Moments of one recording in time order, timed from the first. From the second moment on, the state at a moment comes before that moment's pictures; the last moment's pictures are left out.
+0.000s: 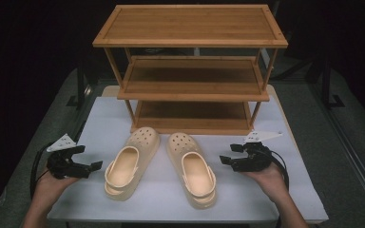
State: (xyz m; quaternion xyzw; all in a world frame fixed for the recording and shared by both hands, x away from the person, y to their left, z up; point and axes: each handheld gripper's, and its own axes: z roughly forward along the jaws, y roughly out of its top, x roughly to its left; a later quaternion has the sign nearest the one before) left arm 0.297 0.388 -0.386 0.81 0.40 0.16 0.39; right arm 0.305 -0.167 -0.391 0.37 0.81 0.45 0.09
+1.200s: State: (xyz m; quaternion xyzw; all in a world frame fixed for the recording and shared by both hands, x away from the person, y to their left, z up) left arm 0.327 0.319 -0.388 0.84 0.33 0.13 0.40; right arm 0.318 -0.103 -0.400 0.33 0.83 0.45 0.05
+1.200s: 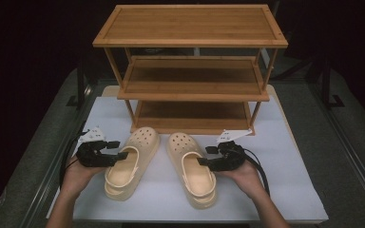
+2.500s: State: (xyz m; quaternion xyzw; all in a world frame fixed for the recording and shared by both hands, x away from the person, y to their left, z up) left arm 0.326 0.290 -0.360 0.82 0.35 0.20 0.39; right arm 0.313 -0.140 -0.381 0.36 0.81 0.43 0.17
